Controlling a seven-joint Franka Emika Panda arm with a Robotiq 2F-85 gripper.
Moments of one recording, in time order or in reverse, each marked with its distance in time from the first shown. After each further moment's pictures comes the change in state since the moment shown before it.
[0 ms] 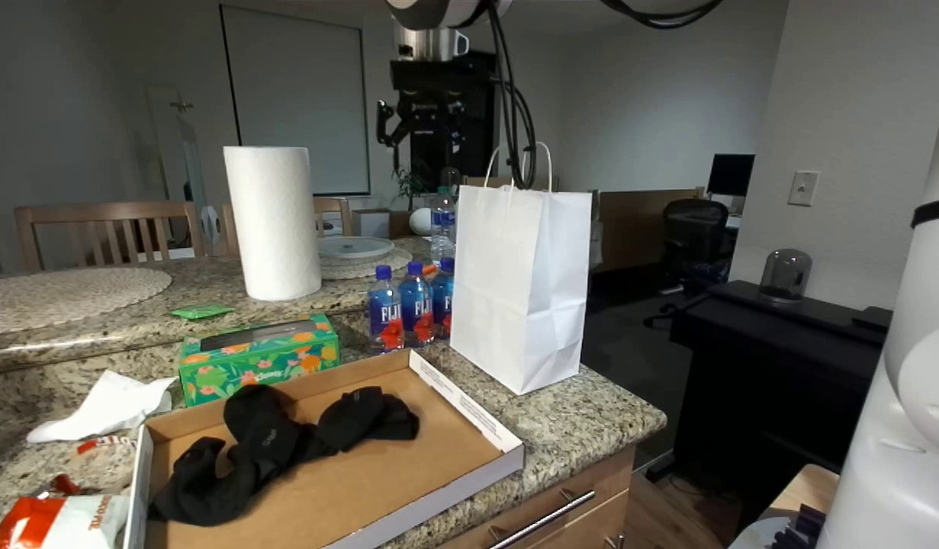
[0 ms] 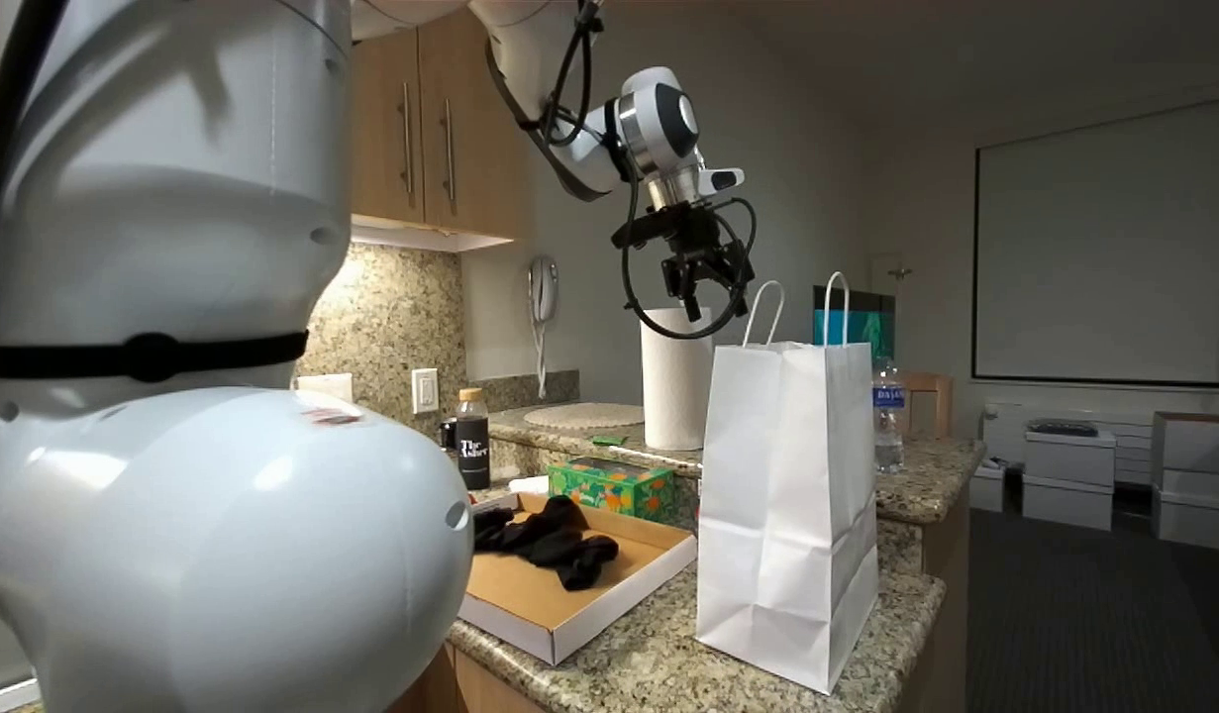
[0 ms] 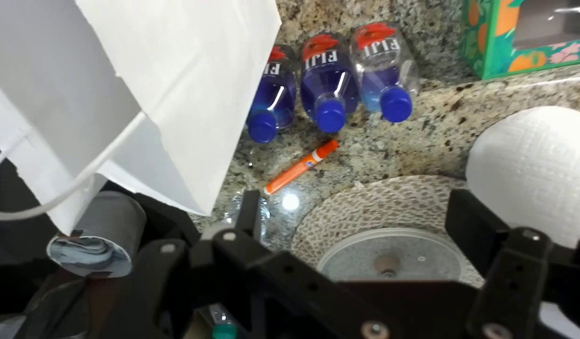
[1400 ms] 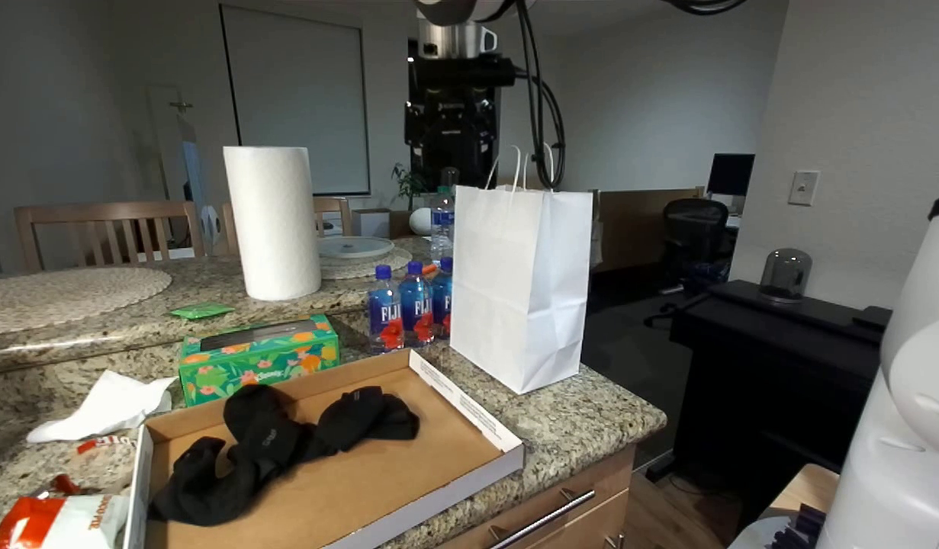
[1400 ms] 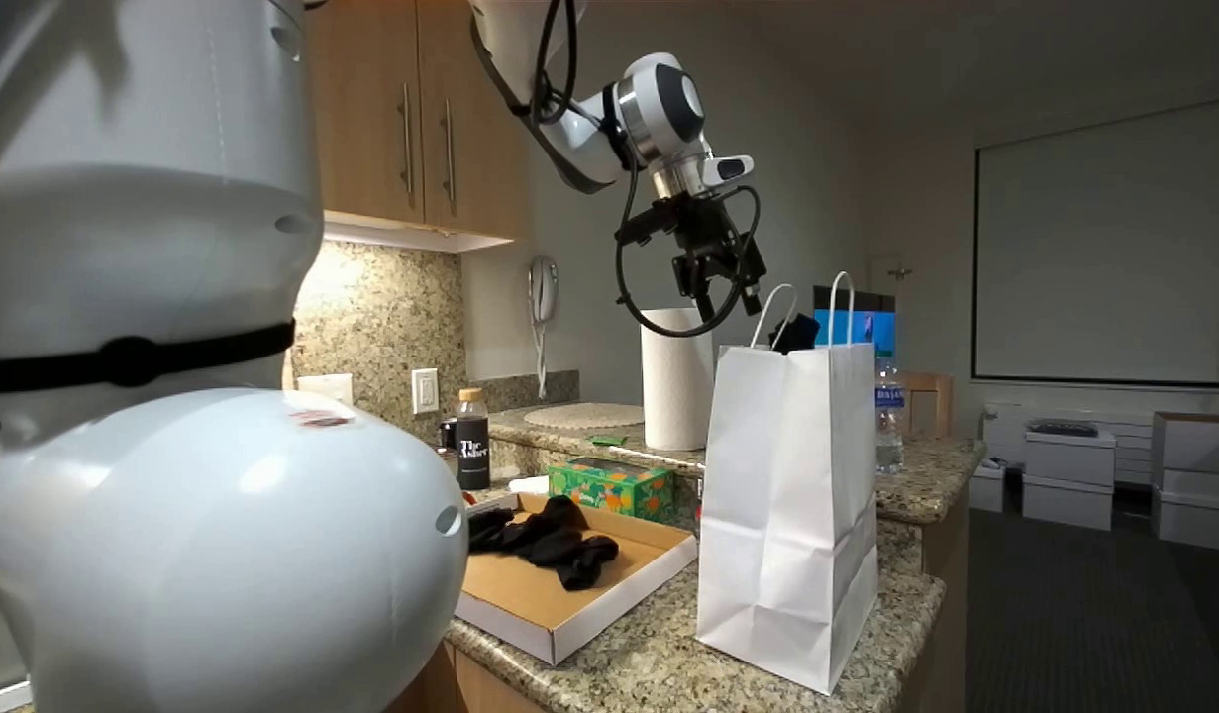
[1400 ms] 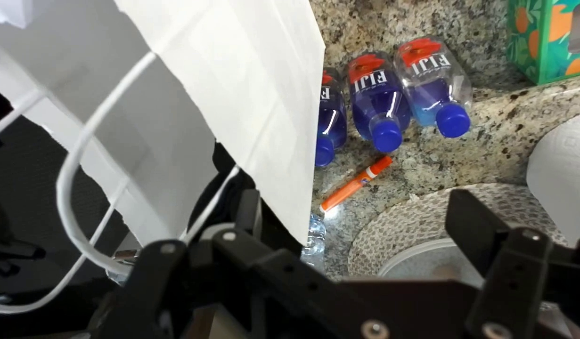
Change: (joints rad) arm -0.036 -0.099 -0.003 -0.112 -0.030 -0.033 0.086
